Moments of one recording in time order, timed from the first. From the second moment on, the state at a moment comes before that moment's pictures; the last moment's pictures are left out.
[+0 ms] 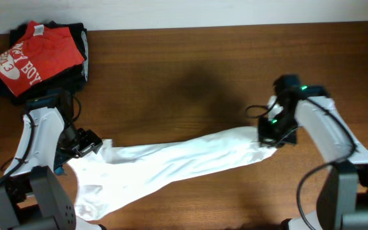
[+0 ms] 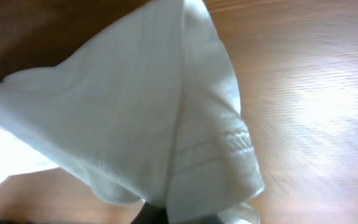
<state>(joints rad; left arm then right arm) 0.22 1.71 1.21 -1.28 -0.12 -0.52 -0.02 1.66 1.23 -1.23 -0.18 0.21</state>
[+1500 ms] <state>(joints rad) 0.22 1.71 1.17 -1.23 -0.11 -0.52 0.58 1.94 1.59 -1.23 -0.21 0.37</state>
